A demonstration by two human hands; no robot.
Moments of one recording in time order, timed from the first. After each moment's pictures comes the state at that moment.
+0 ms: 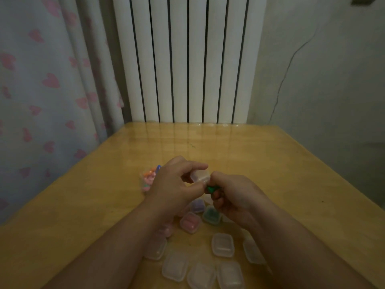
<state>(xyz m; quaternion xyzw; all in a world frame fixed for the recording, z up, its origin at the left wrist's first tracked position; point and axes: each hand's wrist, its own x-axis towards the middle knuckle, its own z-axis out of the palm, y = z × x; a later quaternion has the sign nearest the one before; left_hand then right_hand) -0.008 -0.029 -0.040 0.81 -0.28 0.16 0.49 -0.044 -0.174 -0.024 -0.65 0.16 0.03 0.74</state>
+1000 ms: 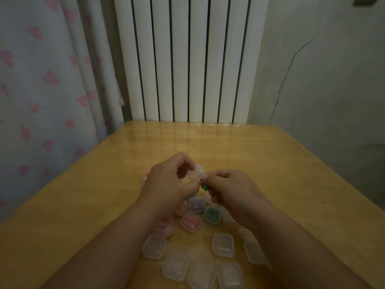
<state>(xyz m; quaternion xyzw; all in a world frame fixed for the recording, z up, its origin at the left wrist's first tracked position) -0.005 -0.021 -0.041 0.84 -0.22 0.18 0.46 -0.039 -0.176 -0.032 -0.73 0.06 -0.03 0.68</state>
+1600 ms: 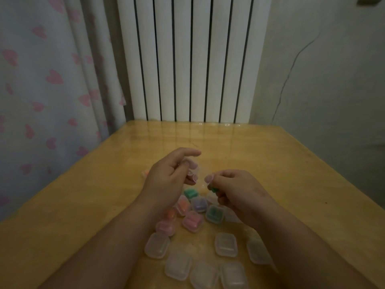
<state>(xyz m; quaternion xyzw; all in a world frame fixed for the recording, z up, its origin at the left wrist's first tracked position) -0.008 -0.020 -0.032 0.76 -0.19 0.09 0.62 -0.040 -0.180 -0.027 -0.75 0.10 0.00 0.65</state>
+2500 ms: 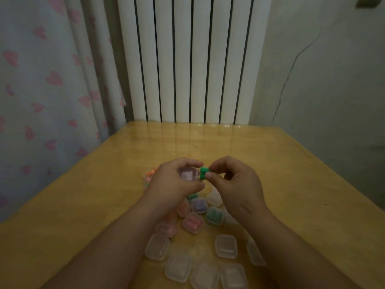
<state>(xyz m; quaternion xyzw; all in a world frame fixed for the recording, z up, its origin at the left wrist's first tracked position) -0.009 -0.023 -0.031 0.80 -0.16 0.04 0.58 -0.044 -0.173 -0.030 -0.84 0.00 -0.26 0.47</state>
